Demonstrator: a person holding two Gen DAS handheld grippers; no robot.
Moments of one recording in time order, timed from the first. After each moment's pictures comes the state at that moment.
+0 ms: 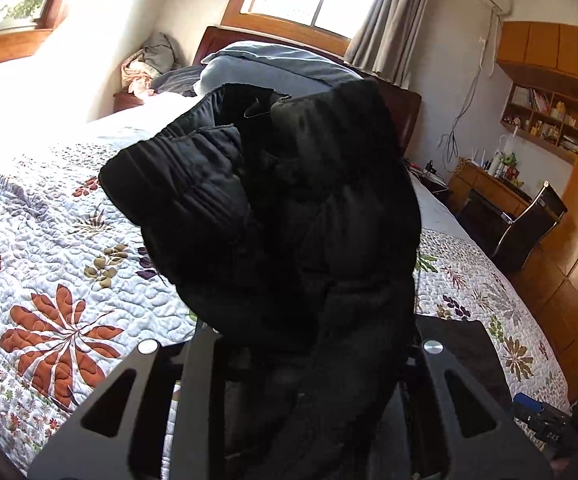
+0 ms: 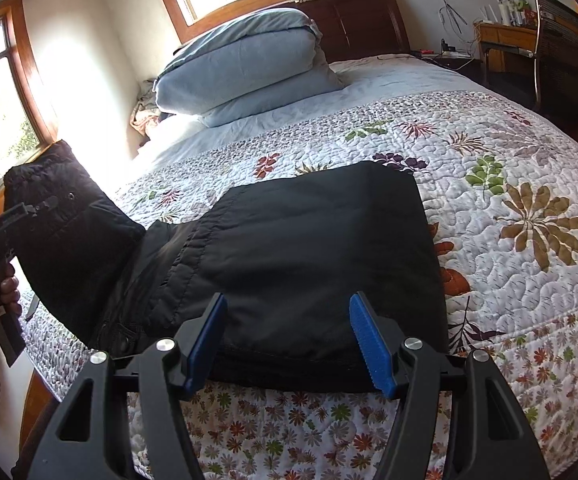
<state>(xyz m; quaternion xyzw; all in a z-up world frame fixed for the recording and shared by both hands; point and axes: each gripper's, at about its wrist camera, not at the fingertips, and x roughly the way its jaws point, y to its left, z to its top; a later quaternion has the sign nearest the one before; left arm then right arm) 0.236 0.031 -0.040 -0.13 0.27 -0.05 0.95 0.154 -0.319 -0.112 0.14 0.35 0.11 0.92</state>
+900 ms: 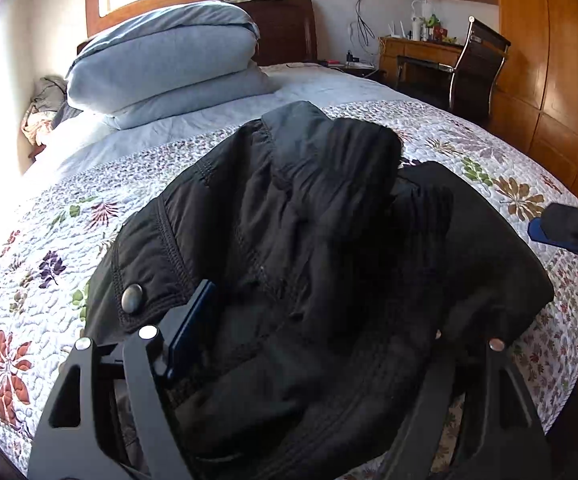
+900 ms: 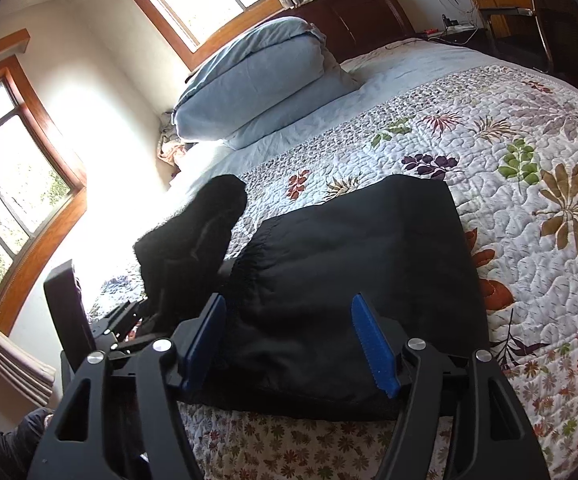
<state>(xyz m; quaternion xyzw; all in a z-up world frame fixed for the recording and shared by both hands) 0.241 -0.132 -0.128 0.08 0.35 -0.15 0.92 0.180 -0.327 -0.100 0.24 0.34 0.17 0.89</state>
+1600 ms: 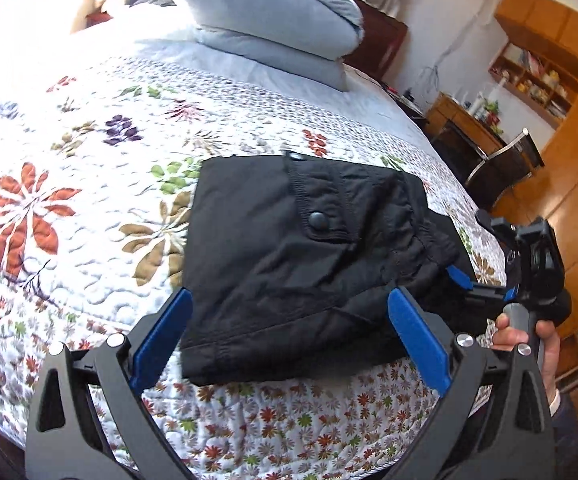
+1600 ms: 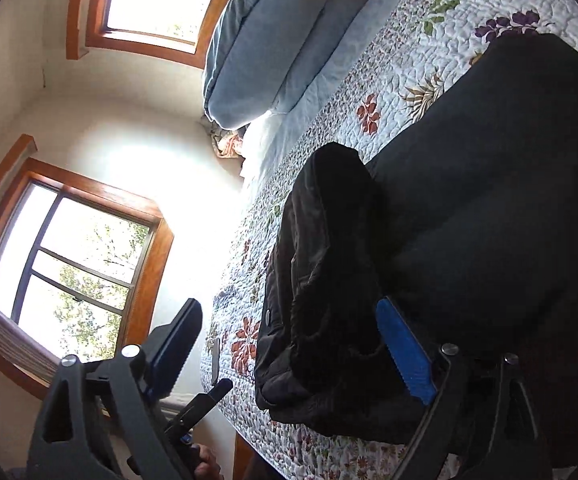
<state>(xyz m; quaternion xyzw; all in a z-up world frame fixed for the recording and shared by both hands) 0.185 0.037 -0.113 -0.19 0.41 -0.11 0.89 0.250 -0.278 -0.148 0.46 0.39 0.28 0.75</state>
